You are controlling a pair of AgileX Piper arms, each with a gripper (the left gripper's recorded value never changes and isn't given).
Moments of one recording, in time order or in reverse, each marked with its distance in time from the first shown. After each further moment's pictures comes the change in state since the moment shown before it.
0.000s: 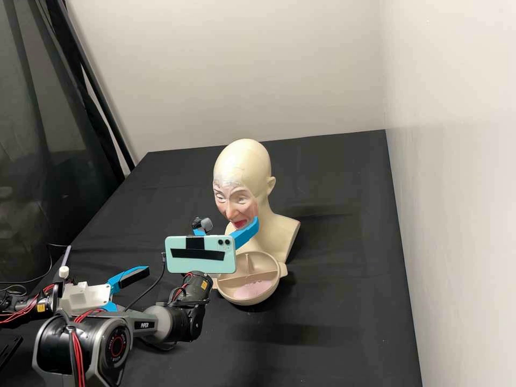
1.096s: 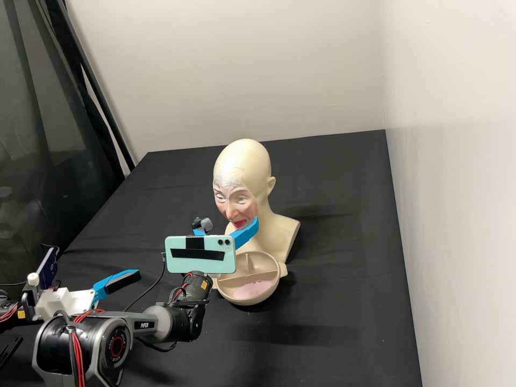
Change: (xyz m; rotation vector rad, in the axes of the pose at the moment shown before) left arm -0.014 0.021 0.043 0.022 -0.154 0.082; right arm 0.000 0.000 0.000 0.000 0.000 0.000
